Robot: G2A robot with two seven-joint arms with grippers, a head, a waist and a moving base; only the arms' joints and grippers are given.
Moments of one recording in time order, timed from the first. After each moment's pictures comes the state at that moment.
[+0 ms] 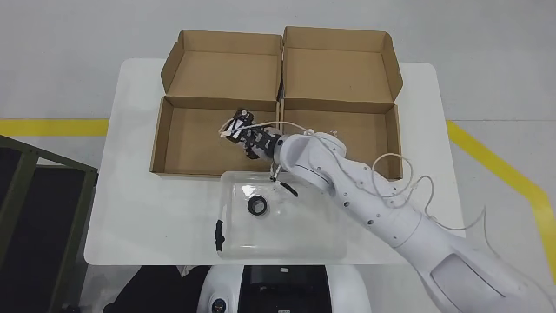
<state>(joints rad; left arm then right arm) -0.42 -0.34 -0.17 -1.17 3.07 0.50 0.07 -0.64 -1.38 0.58 -1.38 -1.08 -0.17 0.61</state>
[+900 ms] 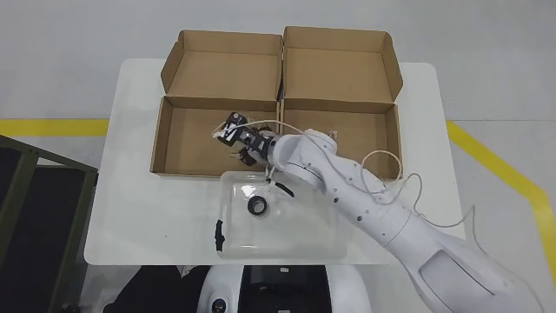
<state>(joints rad) -0.42 -0.34 -0.17 -1.17 3.07 0.50 0.07 -0.65 -1.43 0.60 -1.35 -1.11 -0.23 0.66</state>
